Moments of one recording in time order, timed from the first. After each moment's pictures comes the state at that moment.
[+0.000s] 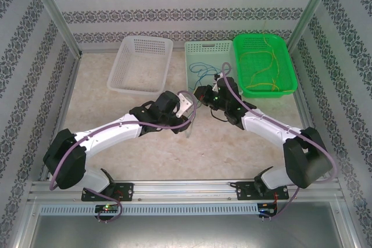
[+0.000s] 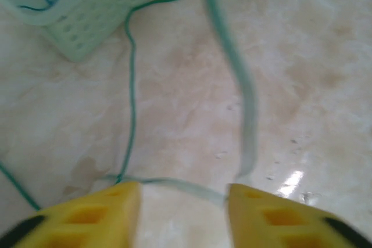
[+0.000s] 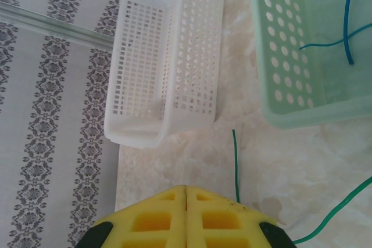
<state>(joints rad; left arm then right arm) -0.77 1.46 1.00 -0.37 0.05 -0.06 0.51 1.41 0.84 0.15 -0.25 1.04</state>
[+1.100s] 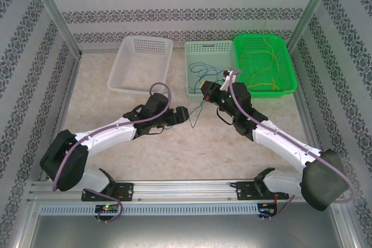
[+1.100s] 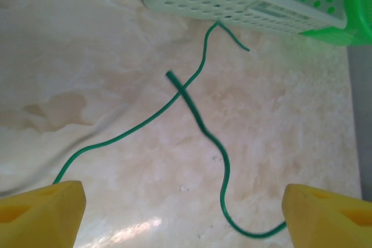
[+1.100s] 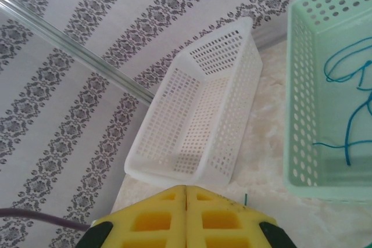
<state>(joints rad) -0.66 1.44 0.82 -0.11 0.14 -0.87 0.57 1.20 0.76 0.26 -0.06 0.83</state>
